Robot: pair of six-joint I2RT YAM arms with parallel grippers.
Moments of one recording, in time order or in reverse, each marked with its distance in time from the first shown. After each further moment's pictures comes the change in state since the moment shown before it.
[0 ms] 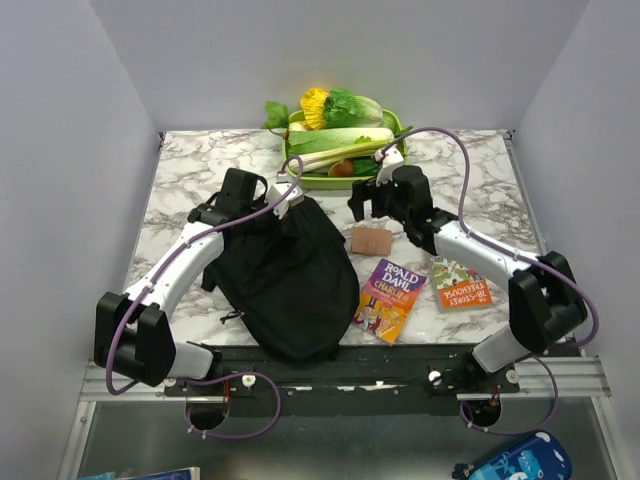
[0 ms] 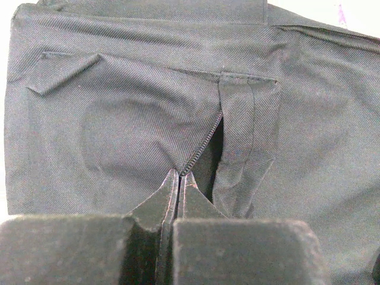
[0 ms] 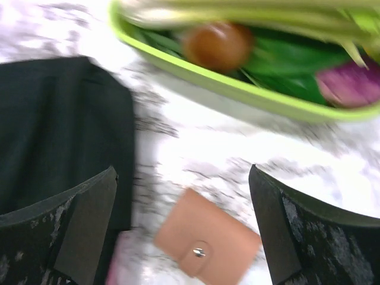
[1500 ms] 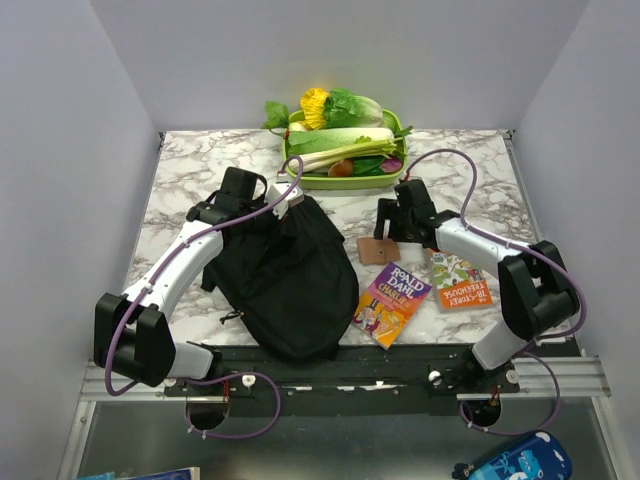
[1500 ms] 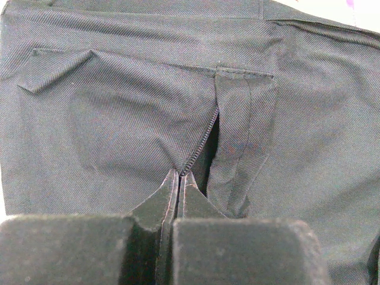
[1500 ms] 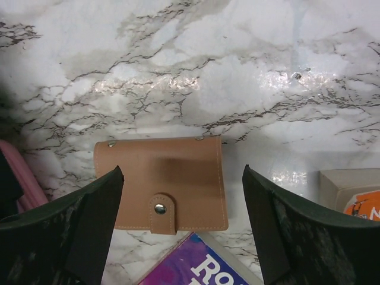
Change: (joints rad) left arm 0.000 -0.002 0.031 -0.051 0.000 0.013; right arm -0.136 0.138 0.002 -0.423 0.142 0.372
